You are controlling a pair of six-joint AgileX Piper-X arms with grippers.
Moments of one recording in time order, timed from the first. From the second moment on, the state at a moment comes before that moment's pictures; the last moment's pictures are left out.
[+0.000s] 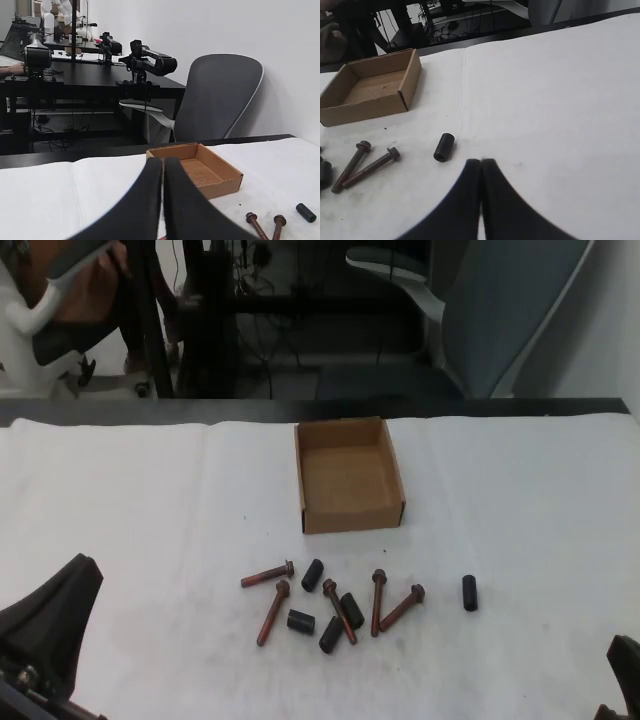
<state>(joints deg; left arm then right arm) -13.1 -0.1 0.5 0.3 10.3 -6.3 16.7 1.6 0.6 21.0 11.6 13.7</state>
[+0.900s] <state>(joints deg) -13.1 -0.1 0.5 0.3 10.3 -6.3 16.7 1.6 0.6 21.0 11.6 13.7</state>
